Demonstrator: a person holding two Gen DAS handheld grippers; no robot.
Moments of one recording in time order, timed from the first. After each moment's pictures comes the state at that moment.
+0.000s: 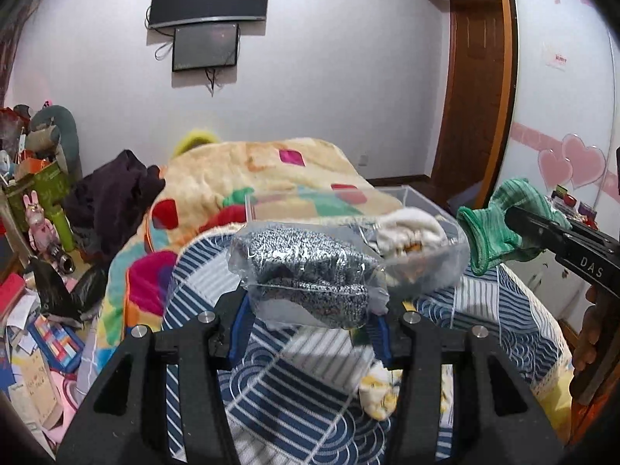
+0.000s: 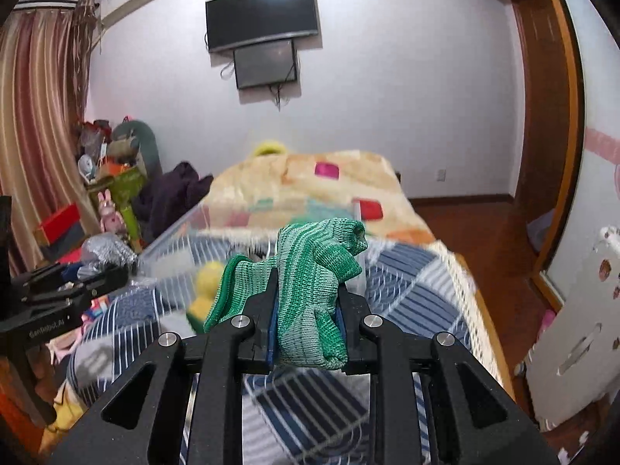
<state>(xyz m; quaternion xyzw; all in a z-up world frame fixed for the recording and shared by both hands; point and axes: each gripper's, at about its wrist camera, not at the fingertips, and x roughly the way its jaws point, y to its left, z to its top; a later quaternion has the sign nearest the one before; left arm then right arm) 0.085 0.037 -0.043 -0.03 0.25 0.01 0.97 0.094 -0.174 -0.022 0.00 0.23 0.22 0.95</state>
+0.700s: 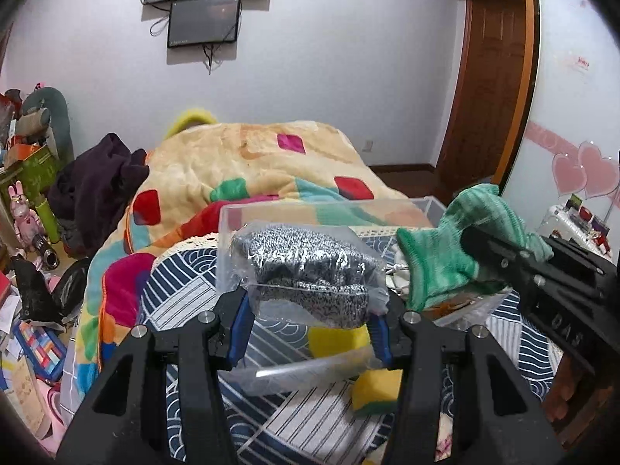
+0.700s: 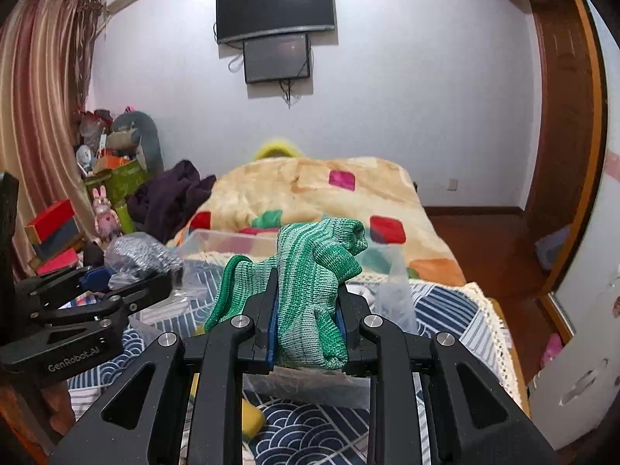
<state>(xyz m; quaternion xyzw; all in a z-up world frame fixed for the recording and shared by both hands) 0.176 0.034 -0.056 -0.05 0.30 0.01 0.95 0.148 -0.121 -0.032 -0.03 0.26 0.24 0.94</state>
